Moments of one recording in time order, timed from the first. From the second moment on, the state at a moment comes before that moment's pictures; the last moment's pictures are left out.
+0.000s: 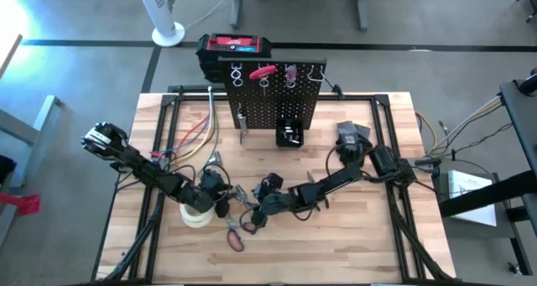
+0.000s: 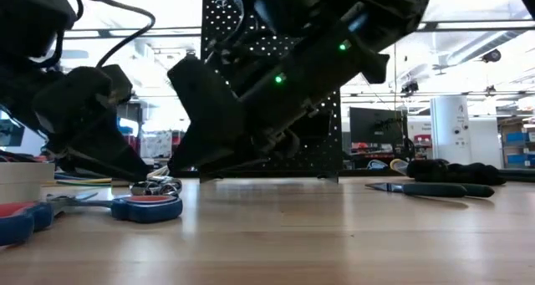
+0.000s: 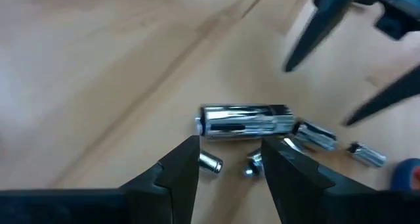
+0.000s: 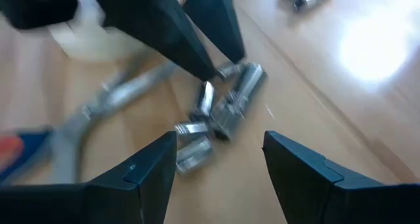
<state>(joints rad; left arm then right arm) -0.49 1.47 0.30 0.37 -0.59 -0.94 0.29 2.21 1.31 0.25 0.44 0.45</state>
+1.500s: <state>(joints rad) -0.49 1.57 0.45 0.57 -0.79 -0.80 0.18 2.21 1.32 0.09 0.39 0.47</state>
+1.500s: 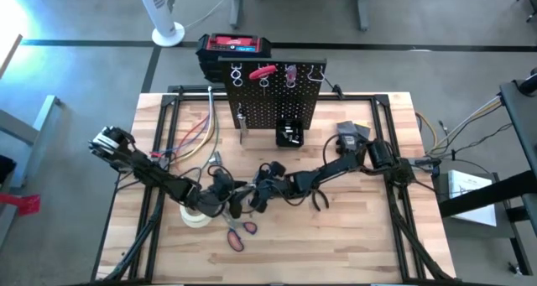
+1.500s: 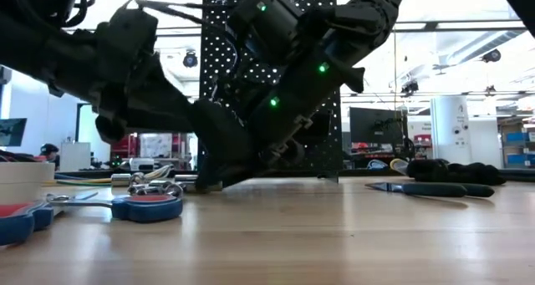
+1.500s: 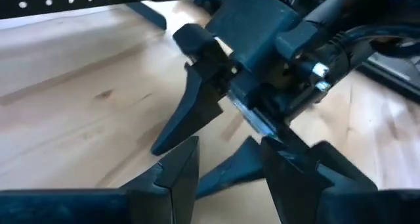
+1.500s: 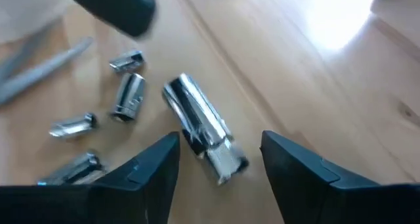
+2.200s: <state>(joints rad) -0.49 1.56 0.38 0.43 -0.77 -1.01 0.18 2.21 1.31 0.09 0.34 0.34</state>
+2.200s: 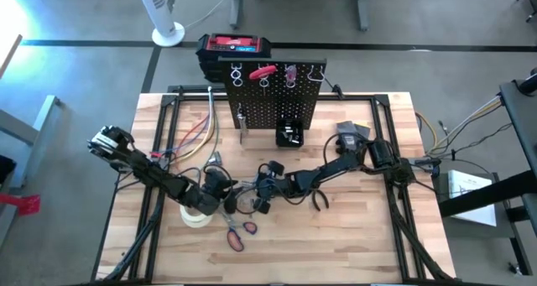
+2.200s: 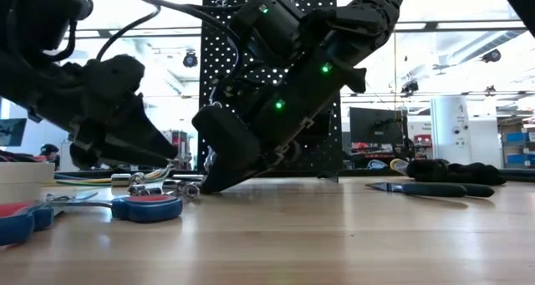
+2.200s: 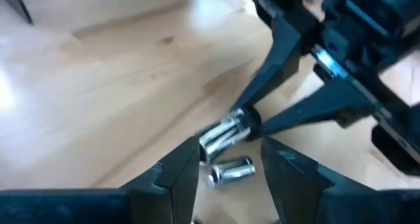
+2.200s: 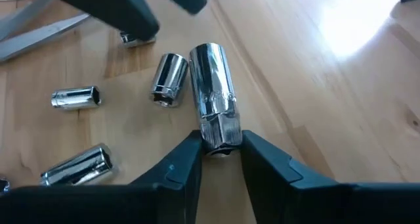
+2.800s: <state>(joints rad) -0.49 1.56 0.40 0.46 -0.75 -0.95 0.14 2.21 1.31 0.14 0.26 0.24</state>
